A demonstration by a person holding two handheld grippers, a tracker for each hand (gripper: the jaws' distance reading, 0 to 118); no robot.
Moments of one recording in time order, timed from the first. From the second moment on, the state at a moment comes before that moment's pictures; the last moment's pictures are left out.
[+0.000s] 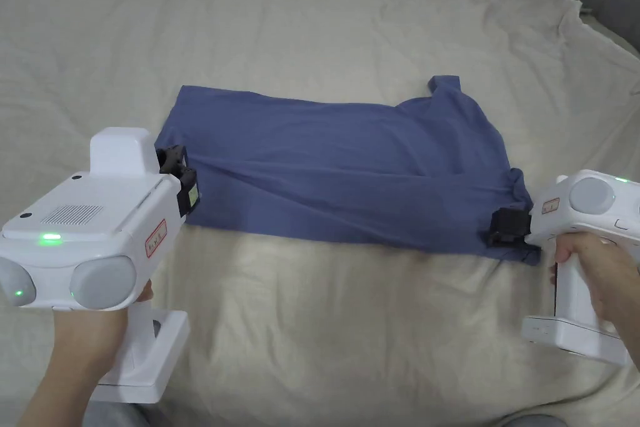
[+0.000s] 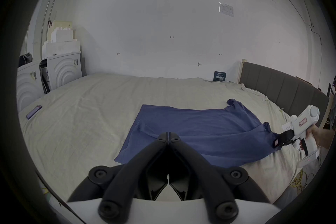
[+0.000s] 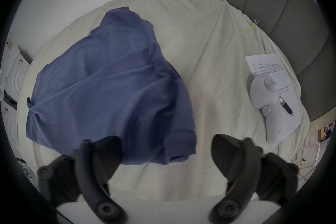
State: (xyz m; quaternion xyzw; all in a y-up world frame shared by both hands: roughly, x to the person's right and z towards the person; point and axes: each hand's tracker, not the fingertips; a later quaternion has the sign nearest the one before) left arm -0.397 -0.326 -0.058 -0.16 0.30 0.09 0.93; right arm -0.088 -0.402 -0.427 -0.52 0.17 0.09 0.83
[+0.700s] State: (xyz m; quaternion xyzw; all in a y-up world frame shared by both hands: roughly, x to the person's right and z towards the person) left arm -0.480 -0.316 -0.090 -0.30 0.27 0.19 0.90; right arm -0.098 -0.382 -0.421 -0.49 0.21 0.10 0.84
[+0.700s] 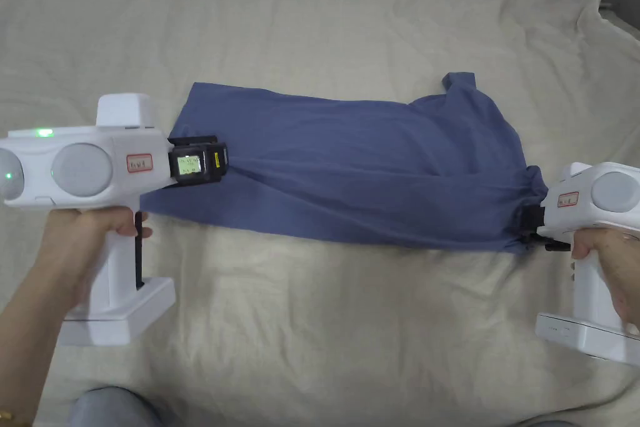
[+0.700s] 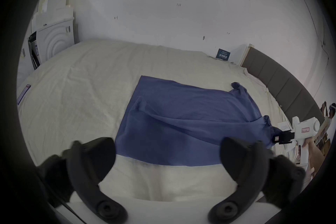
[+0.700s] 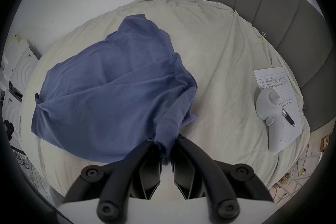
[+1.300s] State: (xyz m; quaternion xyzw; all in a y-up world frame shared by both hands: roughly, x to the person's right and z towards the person) left arm -0.572 -0.386 -0.139 -0.50 0.34 0.20 0.77; right arm -0.092 -0.390 -0.419 -0.50 0.20 0.08 0.84
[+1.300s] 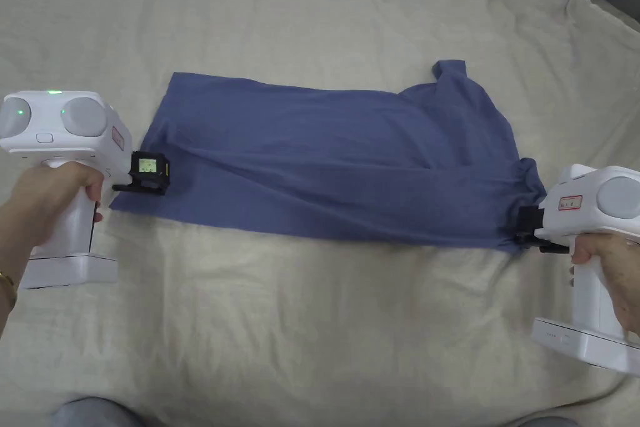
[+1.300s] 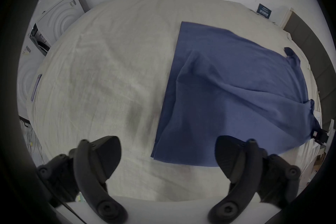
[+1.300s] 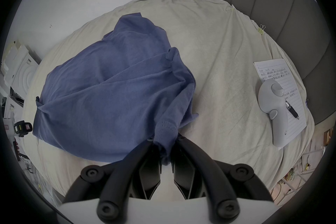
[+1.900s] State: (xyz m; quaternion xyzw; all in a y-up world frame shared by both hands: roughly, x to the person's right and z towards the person) left arm -0.563 -0.390 -0.115 -0.44 0.32 0.27 0.80; right arm -0.092 -0.382 -0.410 -0.49 0.21 0.09 0.84
